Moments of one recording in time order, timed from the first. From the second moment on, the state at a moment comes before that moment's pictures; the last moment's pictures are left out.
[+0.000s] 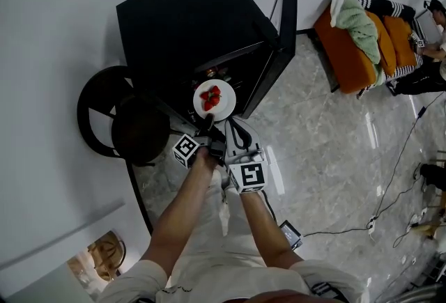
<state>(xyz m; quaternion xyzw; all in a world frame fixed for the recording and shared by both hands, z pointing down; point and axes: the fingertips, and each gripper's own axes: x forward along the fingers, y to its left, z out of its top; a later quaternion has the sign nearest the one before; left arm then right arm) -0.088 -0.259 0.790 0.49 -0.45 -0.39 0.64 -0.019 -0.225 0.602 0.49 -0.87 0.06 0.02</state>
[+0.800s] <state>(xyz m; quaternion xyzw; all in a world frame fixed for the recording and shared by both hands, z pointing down) -0.101 -0.298 0.846 0.45 -0.51 -0.43 0.60 -0.006 -0.232 0.631 0.51 -0.85 0.05 0.04</state>
